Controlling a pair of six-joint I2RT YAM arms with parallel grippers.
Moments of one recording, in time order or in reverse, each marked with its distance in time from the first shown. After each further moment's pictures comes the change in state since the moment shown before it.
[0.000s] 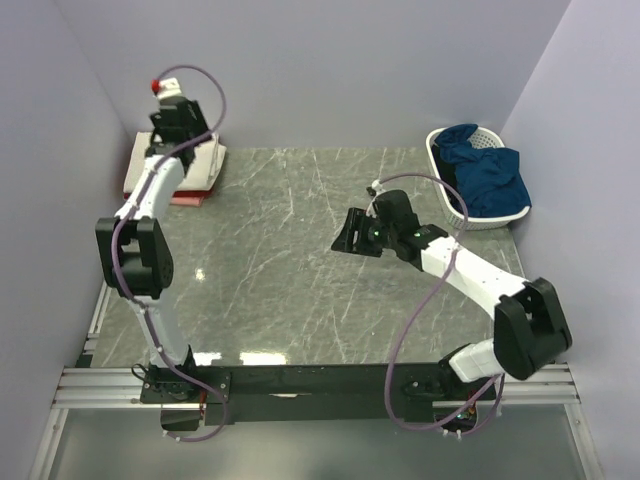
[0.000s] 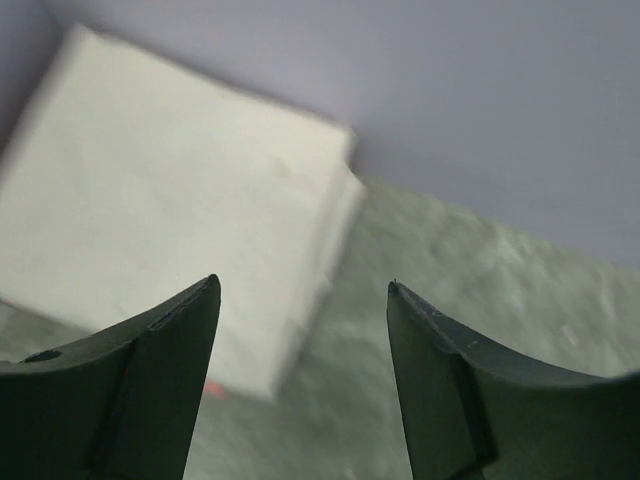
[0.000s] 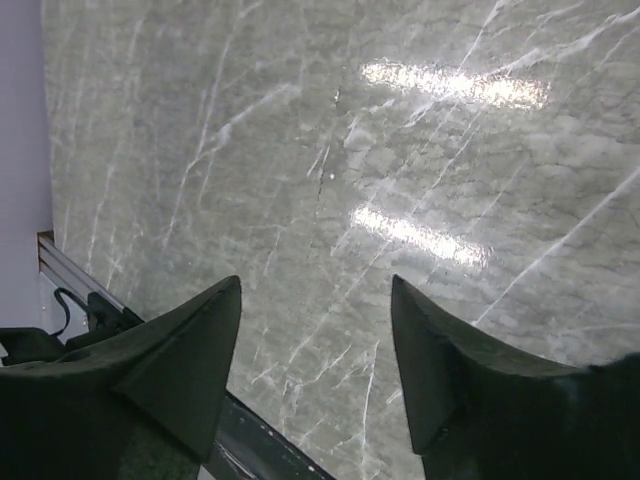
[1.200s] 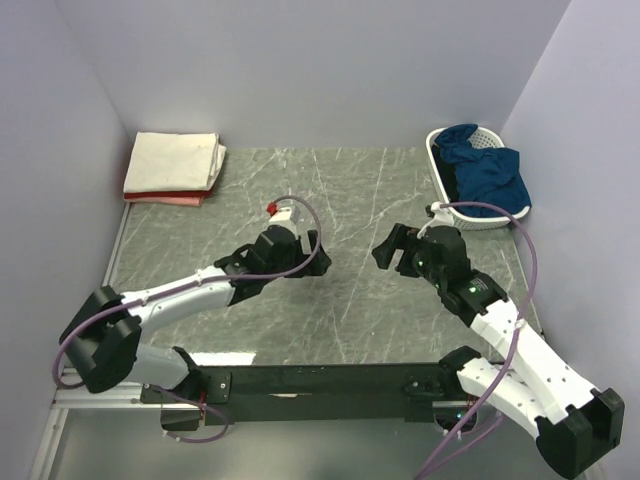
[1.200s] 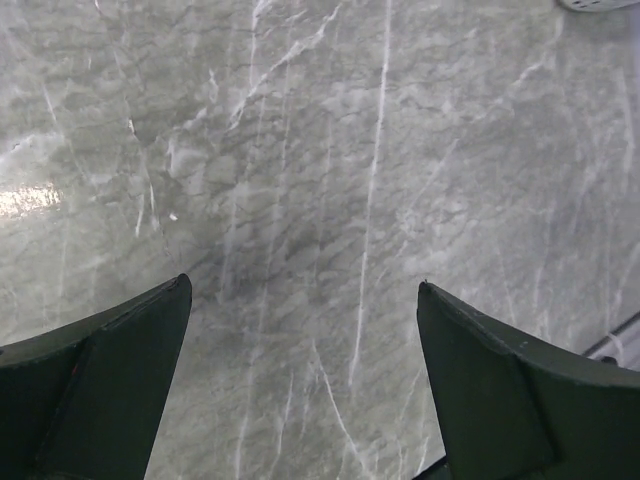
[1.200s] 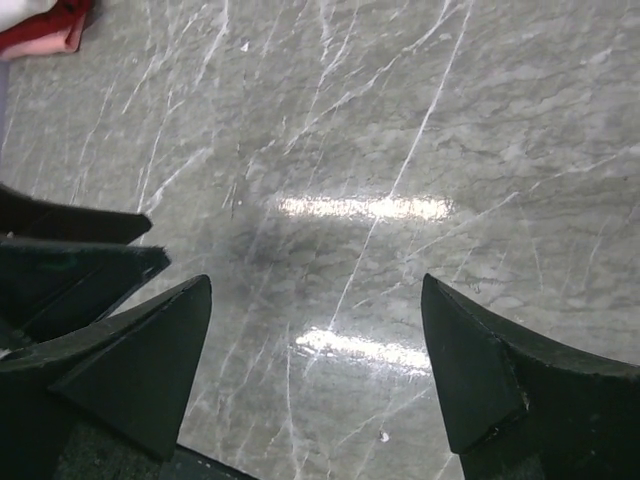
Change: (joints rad) left arm -0.818 -0.596 -0.972 0.153 0.135 -0.490; right arm -0.043 -0.589 -0.252 -0.145 0.330 -0.015
